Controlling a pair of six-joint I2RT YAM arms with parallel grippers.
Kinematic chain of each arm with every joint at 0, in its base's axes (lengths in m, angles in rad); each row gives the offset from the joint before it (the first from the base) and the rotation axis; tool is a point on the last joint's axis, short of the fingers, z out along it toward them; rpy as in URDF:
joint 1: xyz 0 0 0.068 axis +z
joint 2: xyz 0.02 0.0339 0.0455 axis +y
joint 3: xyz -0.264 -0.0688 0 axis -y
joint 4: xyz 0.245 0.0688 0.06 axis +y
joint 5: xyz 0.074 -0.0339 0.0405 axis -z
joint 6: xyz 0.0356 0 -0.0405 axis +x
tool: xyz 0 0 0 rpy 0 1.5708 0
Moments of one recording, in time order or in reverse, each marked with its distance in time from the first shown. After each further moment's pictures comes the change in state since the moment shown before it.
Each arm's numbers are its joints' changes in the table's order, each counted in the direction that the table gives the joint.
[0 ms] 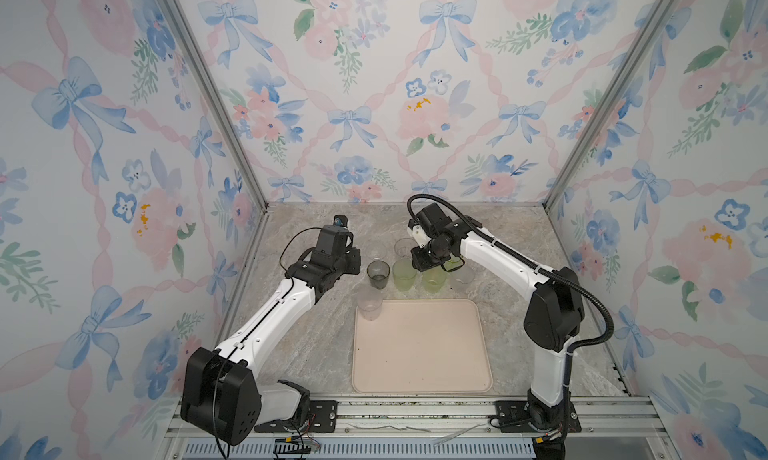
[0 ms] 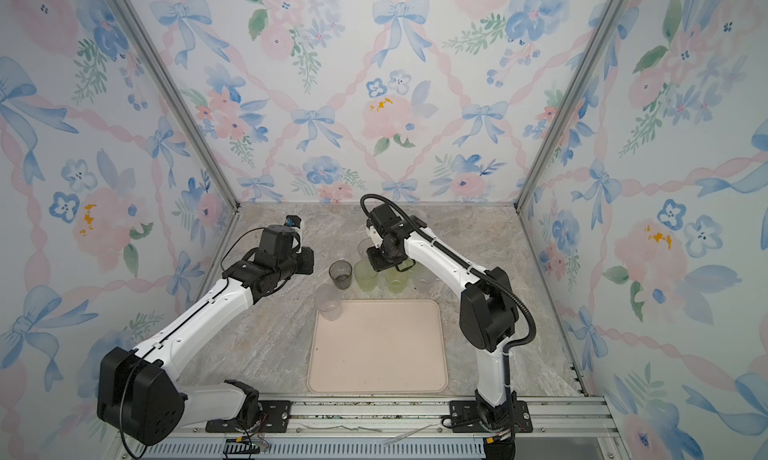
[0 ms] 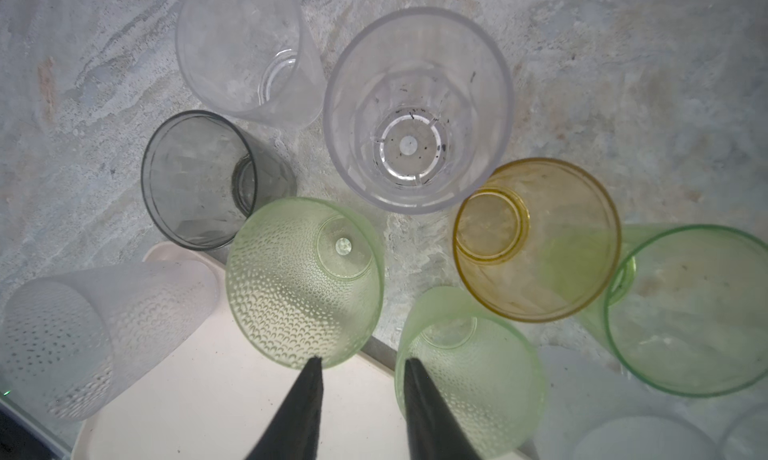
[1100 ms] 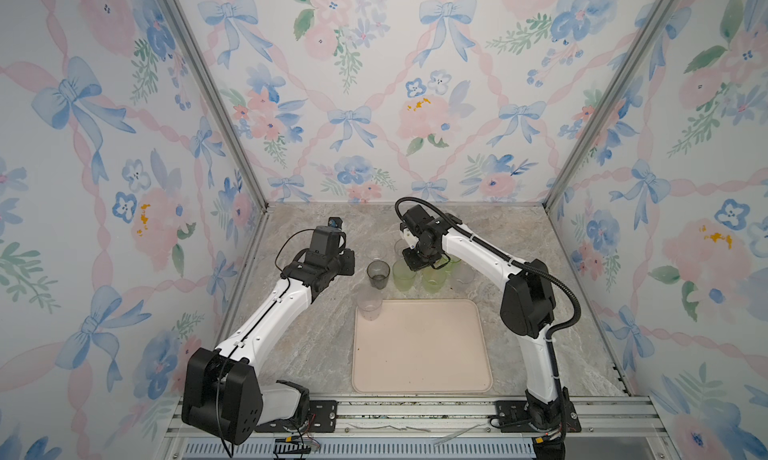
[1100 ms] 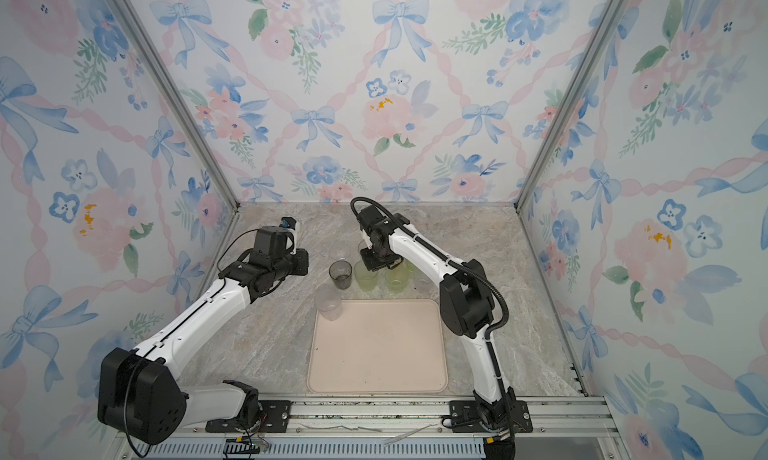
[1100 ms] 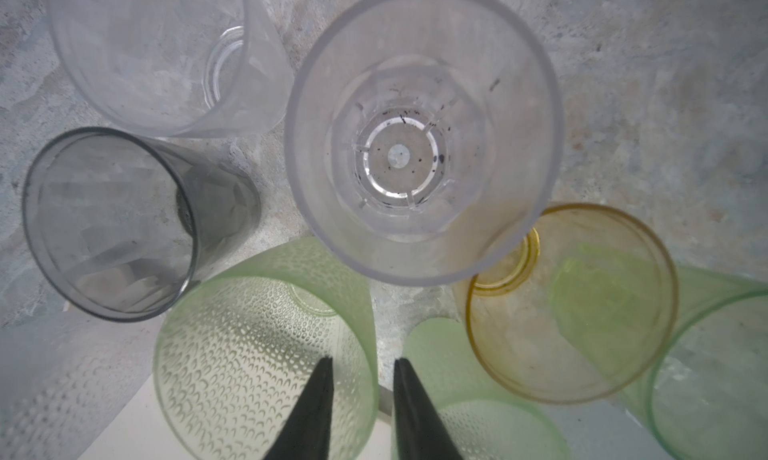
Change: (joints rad) left arm 0.062 0.000 -0.024 -0.002 0.038 0.038; right arm 0.024 0.183 0.183 0.097 0.068 0.001
